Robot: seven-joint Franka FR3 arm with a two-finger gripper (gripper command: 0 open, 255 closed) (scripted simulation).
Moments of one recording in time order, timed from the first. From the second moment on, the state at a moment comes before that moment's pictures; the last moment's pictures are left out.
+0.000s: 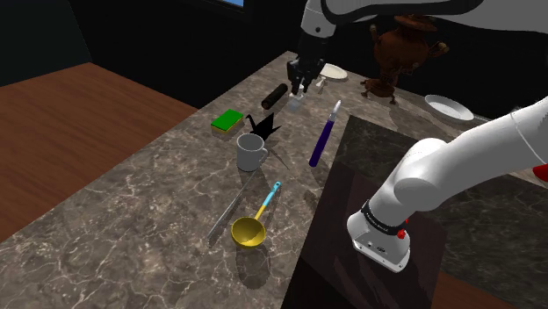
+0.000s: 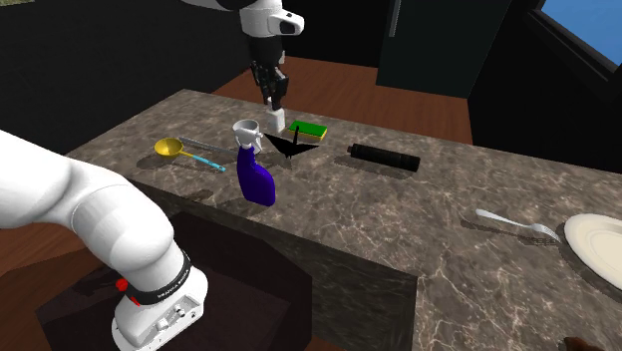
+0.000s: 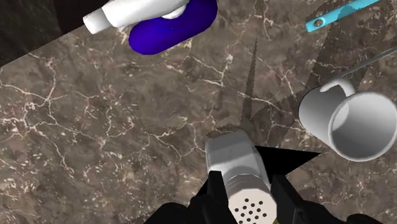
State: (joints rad) arm 0.03 -0.47 0.00 -2.28 0.01 1.83 0.25
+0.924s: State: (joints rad) arm 0.16 -0.39 0.26 -2.20 0.10 1.84 0.60
